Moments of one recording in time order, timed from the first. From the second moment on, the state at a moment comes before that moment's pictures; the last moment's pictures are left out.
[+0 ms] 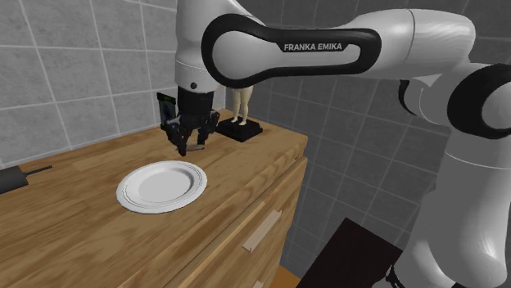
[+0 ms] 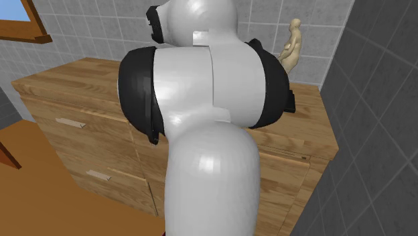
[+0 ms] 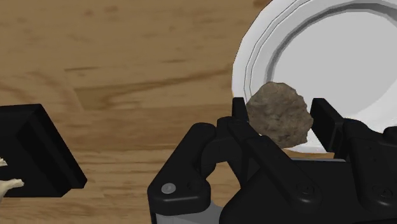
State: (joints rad) arm 0.22 0.20 0.41 -1.49 -0.18 1.82 0.59
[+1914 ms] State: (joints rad) arm 0.32 0.37 0.43 -1.44 -0.28 1.90 0.73
